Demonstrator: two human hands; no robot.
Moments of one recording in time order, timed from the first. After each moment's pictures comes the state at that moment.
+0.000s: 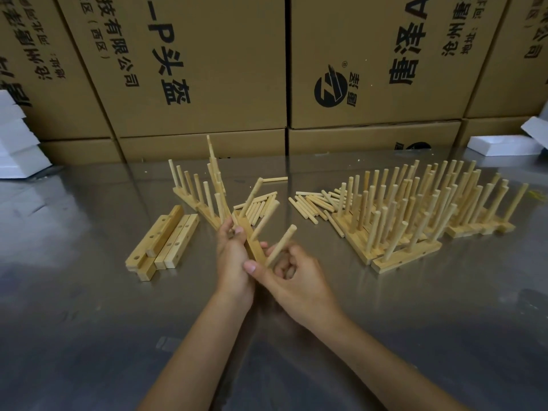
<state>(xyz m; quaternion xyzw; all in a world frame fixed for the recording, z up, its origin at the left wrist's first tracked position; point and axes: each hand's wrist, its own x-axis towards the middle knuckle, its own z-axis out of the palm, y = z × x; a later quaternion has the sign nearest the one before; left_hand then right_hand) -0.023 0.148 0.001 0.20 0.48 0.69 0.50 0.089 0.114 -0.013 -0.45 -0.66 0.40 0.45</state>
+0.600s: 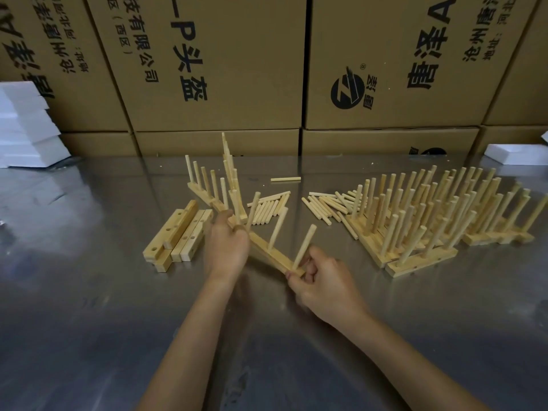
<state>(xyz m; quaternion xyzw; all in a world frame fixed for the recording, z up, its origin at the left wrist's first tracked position) -0.065 0.141 0.017 0.43 0.72 0.50 0.23 0.108 0.129 -0.026 -0.52 -0.74 0.25 0.35</state>
